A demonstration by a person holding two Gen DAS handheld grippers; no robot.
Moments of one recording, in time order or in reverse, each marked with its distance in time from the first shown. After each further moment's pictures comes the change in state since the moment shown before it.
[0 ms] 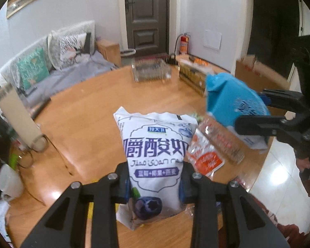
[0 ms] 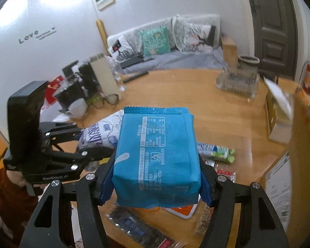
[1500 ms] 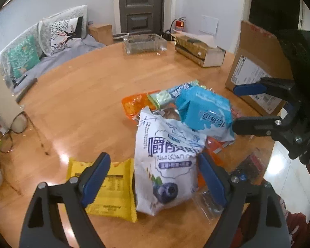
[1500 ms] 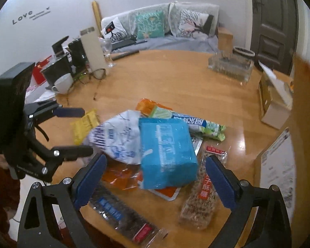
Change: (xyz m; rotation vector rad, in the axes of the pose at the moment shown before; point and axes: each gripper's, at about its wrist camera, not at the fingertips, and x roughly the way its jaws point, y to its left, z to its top) left arm 0.070 0.000 -0.046 0.018 0.122 -0.063; right arm 0.052 -0.029 -0.044 -0.013 0.151 -0.081
